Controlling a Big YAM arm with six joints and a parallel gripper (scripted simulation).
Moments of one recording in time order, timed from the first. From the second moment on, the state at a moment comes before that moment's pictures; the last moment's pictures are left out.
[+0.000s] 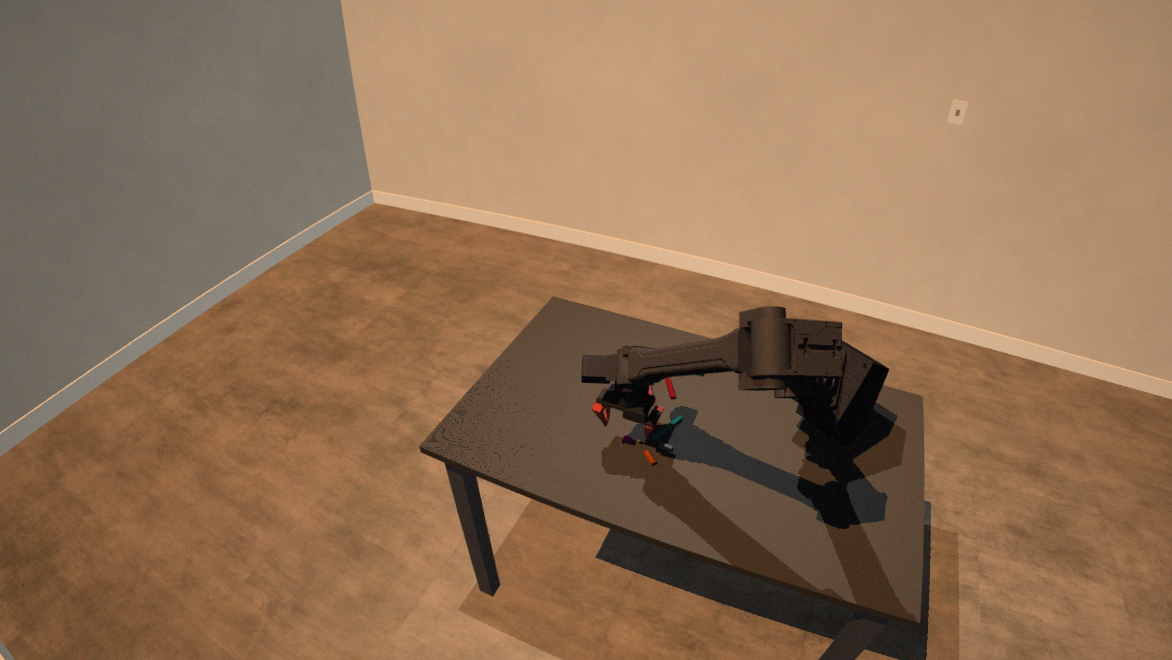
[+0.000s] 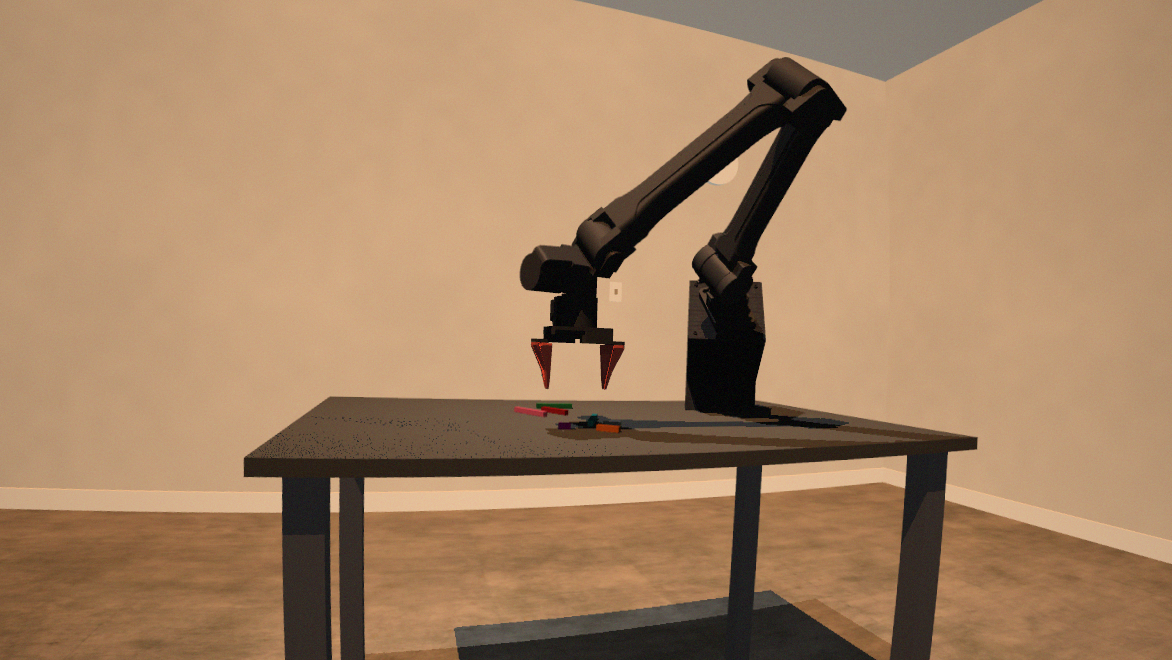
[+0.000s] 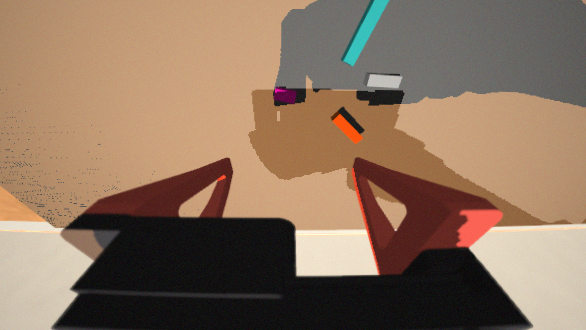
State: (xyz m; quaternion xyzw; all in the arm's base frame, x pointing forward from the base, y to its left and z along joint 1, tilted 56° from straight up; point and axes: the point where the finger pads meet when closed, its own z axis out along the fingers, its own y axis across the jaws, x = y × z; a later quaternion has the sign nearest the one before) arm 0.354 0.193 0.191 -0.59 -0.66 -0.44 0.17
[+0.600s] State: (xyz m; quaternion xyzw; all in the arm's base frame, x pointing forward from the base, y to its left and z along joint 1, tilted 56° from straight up) arm 0.351 0.195 0.190 -0.56 -0.68 -0.45 0.15
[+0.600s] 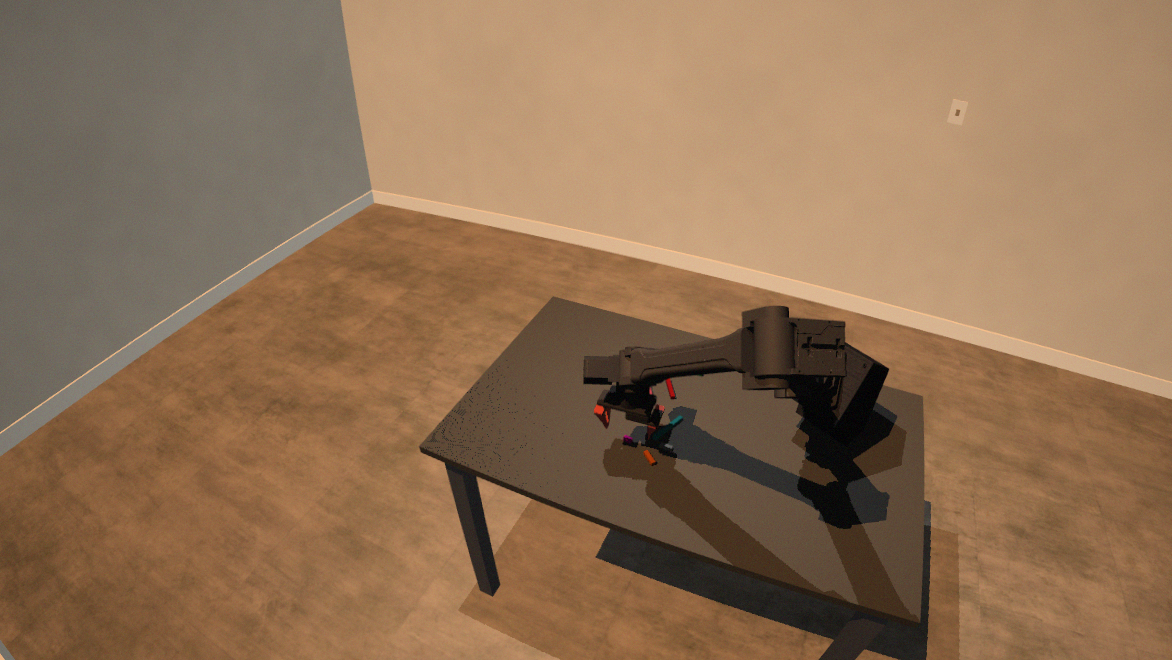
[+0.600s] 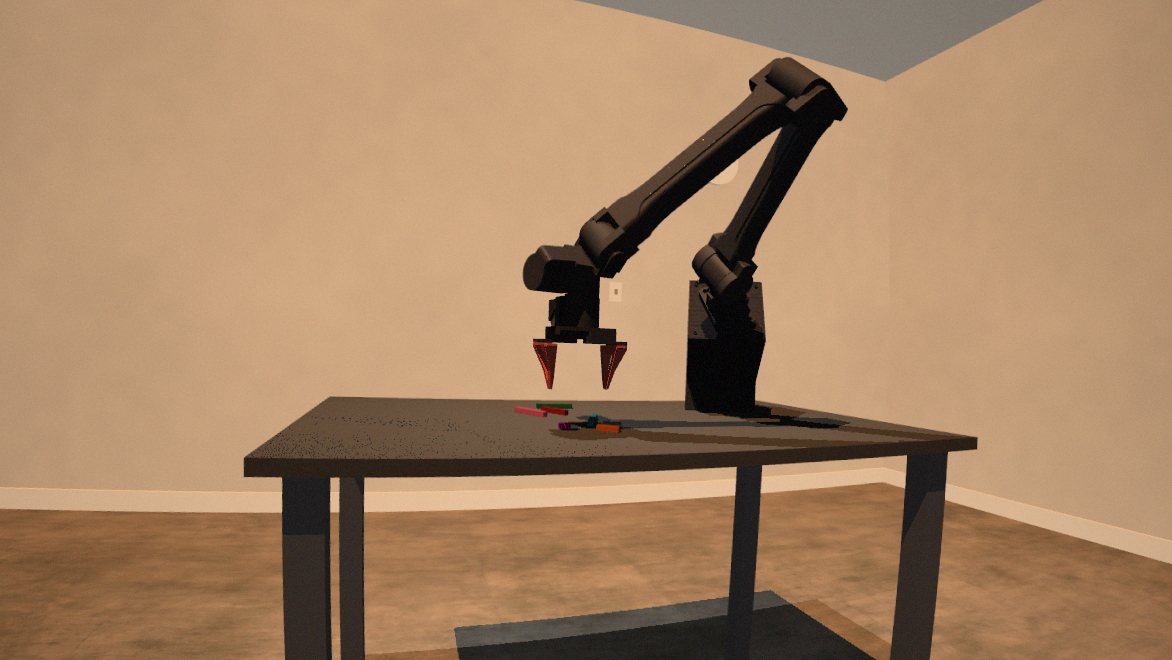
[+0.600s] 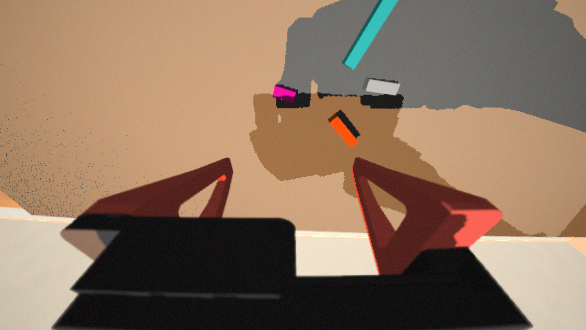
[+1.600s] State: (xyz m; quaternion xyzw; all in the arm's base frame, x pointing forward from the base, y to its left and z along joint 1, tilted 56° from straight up) arm 0.326 0.197 0.180 -0.37 -0.80 -0.47 0.03
